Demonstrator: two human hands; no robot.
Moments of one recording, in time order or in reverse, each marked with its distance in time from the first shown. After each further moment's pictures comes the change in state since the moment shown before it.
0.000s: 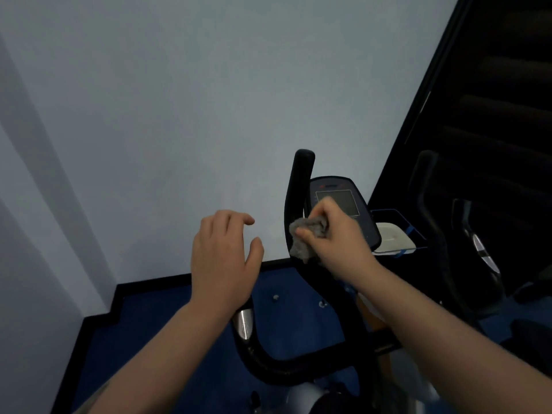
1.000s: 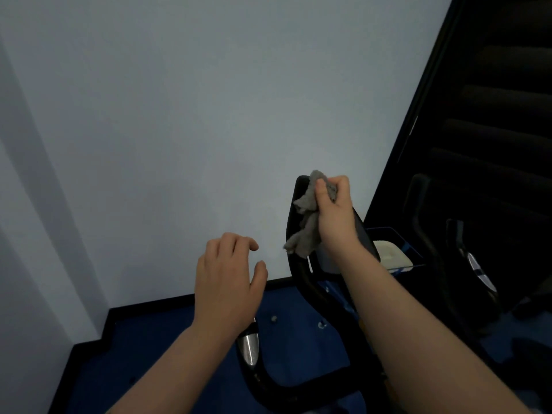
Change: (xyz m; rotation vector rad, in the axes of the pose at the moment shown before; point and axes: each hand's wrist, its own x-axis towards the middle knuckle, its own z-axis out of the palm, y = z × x) left_hand 0.006 -0.001 -0.003 0.012 -0.019 0.025; right_hand 0.064 -0.024 0.008 0.602 0.304 0.127
